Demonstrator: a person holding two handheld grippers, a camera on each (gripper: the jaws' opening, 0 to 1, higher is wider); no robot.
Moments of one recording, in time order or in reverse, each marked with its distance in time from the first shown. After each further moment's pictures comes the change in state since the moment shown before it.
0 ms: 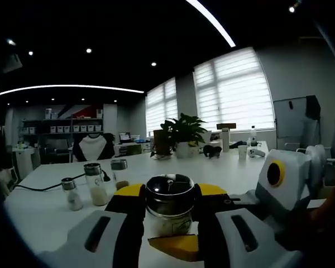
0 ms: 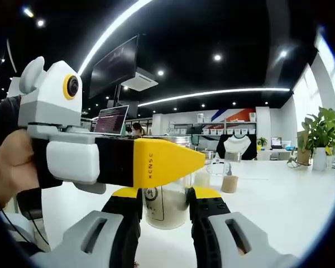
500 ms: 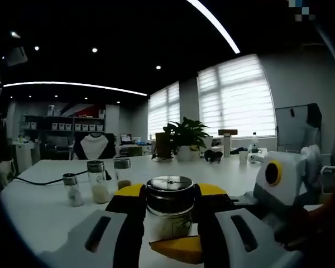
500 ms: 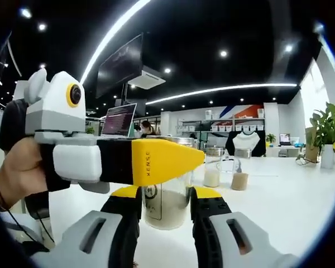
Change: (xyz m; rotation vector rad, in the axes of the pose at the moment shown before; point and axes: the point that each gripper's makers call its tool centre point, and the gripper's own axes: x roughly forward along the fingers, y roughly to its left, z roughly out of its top) left arm -0.006 0.010 -0.002 -0.048 -0.037 0.010; right arm 0.005 0.010 -0.003 0.035 0.021 0.078
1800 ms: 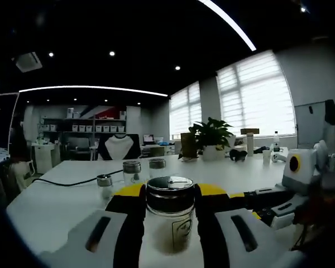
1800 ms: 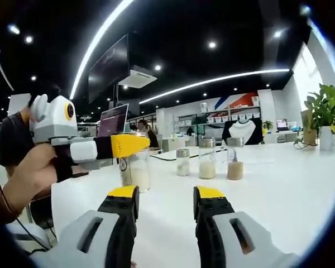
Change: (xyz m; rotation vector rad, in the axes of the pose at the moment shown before) left arm -0.027 0.066 0.003 0.022 0.004 0.183; right arm -0.011 -0.020 -0.006 0.096 0.023 -0.031
